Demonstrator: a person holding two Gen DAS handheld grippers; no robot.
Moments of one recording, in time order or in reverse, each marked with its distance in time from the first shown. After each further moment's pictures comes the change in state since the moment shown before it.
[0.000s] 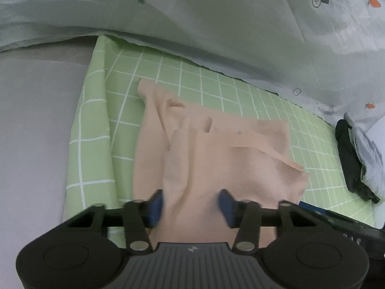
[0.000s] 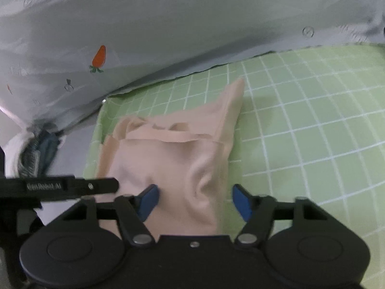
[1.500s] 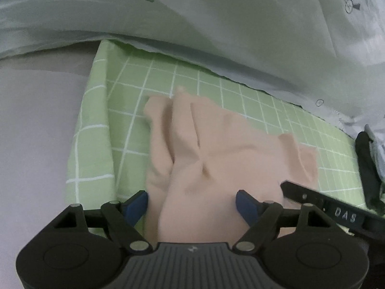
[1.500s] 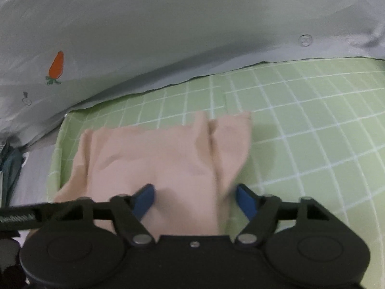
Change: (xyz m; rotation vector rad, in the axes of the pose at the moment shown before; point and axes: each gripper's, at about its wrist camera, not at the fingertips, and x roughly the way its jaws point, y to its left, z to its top) left arm 0.051 0.016 0.028 -0.008 -0.019 0.032; right arm 0.051 0.016 0.047 -0.001 -0.014 -0.203
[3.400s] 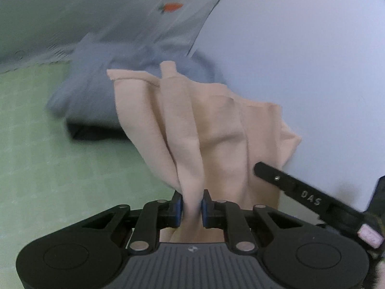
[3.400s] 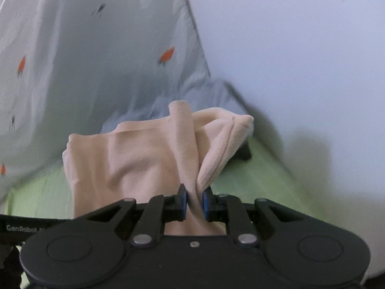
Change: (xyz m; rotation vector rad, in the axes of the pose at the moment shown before) left arm -0.026 -0.549 -0.166 0.302 0.074 -0.432; right arm -0.360 -0.480 -0.036 0.197 -0.341 -0.197
